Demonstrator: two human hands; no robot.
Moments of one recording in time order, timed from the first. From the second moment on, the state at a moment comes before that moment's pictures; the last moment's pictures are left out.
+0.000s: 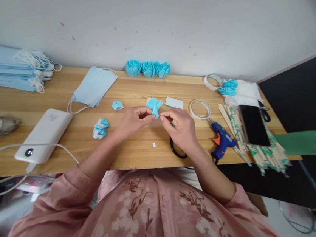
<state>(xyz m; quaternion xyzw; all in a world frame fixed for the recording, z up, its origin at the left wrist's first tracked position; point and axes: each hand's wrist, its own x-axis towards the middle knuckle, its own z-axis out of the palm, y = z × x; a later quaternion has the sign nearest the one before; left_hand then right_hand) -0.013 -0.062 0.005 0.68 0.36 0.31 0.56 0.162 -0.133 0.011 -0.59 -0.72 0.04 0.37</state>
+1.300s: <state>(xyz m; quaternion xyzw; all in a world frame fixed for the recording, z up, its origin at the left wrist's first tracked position) -0.013 -0.060 0.007 0.64 0.36 0.31 0.60 0.166 -0.136 0.020 -0.60 -0.63 0.14 0.48</state>
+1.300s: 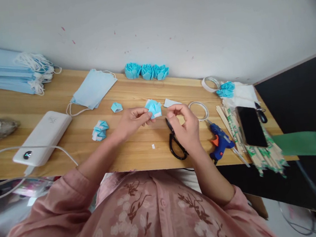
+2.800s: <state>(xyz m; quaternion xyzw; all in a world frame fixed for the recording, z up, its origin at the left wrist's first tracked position) -0.009 -0.063 0.006 0.64 0.39 0.32 0.59 0.155 -0.139 0.010 -0.59 -0.71 -0.03 0.39</state>
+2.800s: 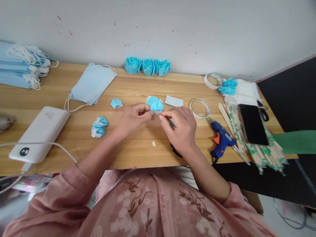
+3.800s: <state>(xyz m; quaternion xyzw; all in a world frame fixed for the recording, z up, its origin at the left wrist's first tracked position) -0.011 -0.063 0.003 0.66 0.39 0.29 0.57 0.160 -0.134 0.005 -0.59 -0.71 0.03 0.38</state>
